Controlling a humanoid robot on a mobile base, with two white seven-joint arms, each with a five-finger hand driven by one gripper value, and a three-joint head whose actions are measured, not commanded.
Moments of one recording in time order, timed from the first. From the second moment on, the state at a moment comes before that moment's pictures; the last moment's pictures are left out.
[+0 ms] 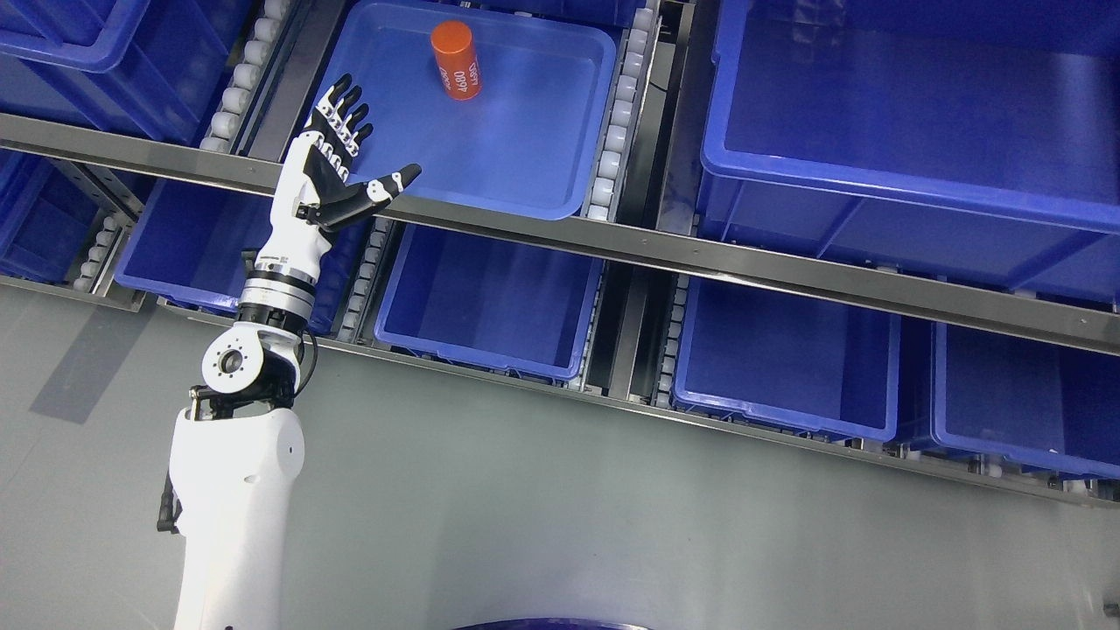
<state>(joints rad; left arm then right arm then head) -0.34 0.00 0.13 -1.41 0.16 -0.10 -0.27 0.00 0.00 0.00 0.00 0.00 0.04 0.04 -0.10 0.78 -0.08</state>
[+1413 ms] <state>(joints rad) -0.85 0.00 0.09 -0.84 0.01 -0.09 -0.26 0.00 0.00 0.00 0.00 0.00 0.04 0.03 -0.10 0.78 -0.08</state>
